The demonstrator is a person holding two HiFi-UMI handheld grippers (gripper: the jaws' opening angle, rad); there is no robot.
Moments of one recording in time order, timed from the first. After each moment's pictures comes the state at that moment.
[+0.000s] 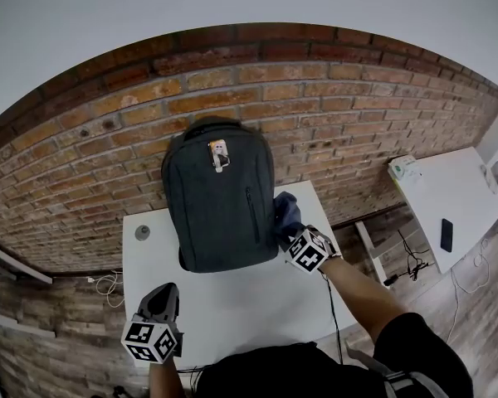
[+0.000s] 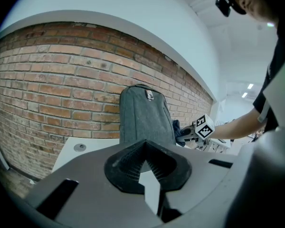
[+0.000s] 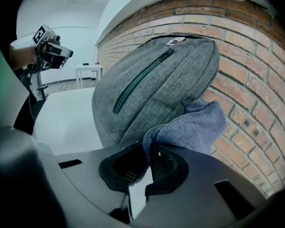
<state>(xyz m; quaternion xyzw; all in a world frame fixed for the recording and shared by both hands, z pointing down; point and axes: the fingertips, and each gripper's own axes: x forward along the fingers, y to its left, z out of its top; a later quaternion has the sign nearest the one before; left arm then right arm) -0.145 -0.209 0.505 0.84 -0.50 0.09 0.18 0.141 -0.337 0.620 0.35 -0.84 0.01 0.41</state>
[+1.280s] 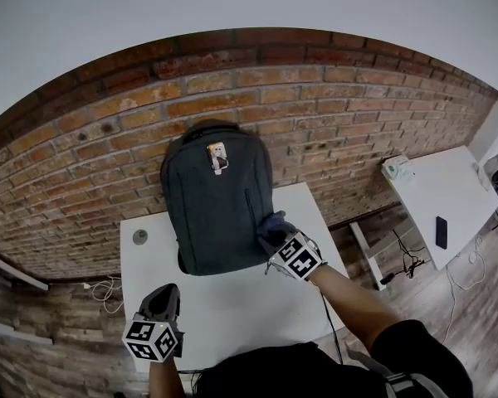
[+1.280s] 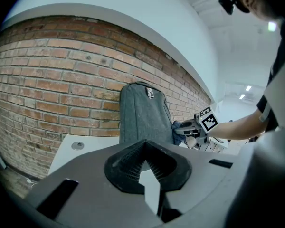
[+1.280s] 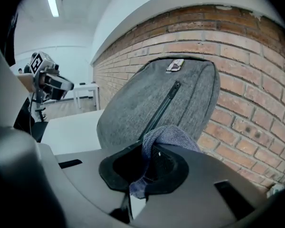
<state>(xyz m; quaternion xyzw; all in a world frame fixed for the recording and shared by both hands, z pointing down) -0.146 -0.216 0.514 0.85 -0.48 0.09 0.19 0.089 -0.330 0.568 0.38 -0.87 0.03 0.31</state>
